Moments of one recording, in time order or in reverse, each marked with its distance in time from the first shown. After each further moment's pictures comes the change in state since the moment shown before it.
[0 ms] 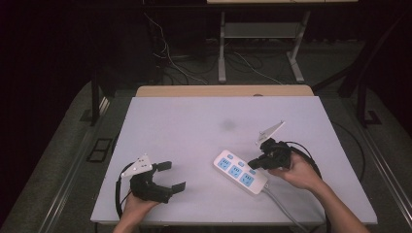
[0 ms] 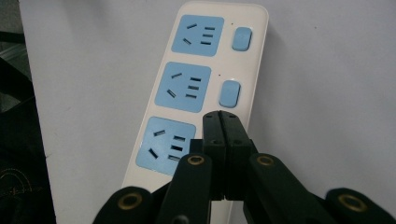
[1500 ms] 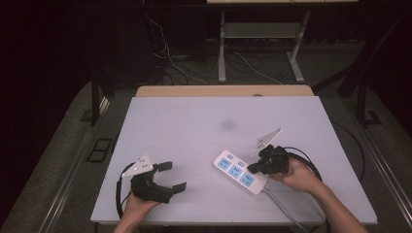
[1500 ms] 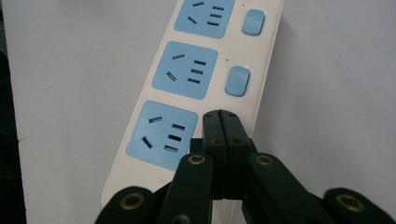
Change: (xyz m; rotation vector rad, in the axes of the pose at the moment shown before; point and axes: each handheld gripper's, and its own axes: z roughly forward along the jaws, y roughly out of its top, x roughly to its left) left arm -0.001 0.000 0.001 0.004 -0.001 0.004; right arm 0.005 -0.010 0.012 0.008 -0.035 -0.084
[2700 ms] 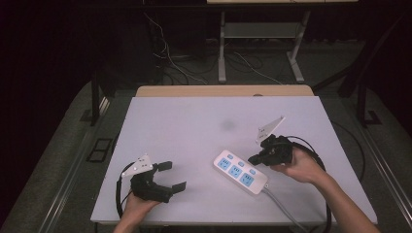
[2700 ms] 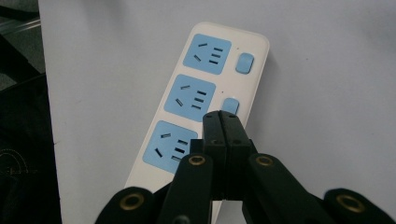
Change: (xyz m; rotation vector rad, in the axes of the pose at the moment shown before) left arm 0.002 0.000 0.000 -0.002 -0.004 -0.005; right arm -0.002 0.025 -0.033 -0.009 0.017 -0.048
